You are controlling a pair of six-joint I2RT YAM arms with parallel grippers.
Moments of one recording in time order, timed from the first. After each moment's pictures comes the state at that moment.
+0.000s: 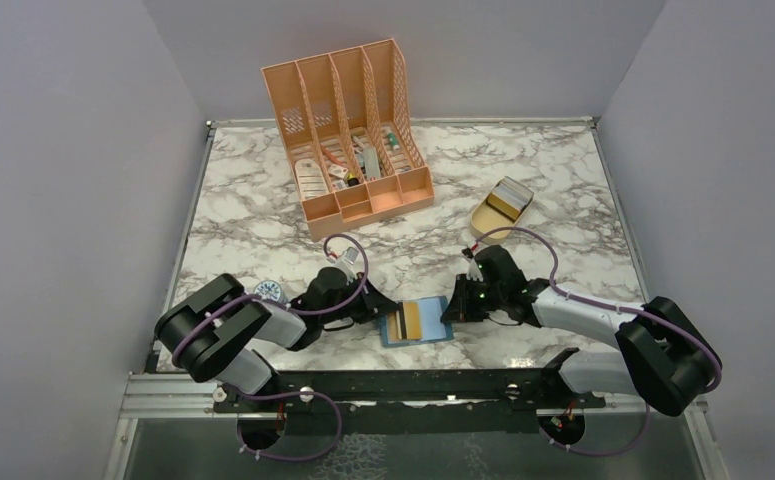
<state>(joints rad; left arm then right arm) -0.75 1.49 0.21 0.81 0.28 -1.17 0.63 1.26 0.42 -0.06 -0.35 0.65</state>
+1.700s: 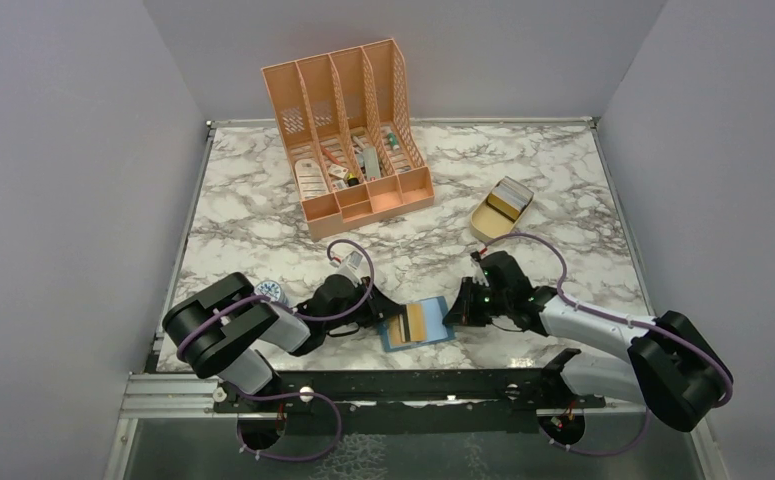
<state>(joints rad) -0.83 1.53 0.20 0.88 0.17 -1.18 0.64 1.18 0.36 -0.05 -0.32 0.76</state>
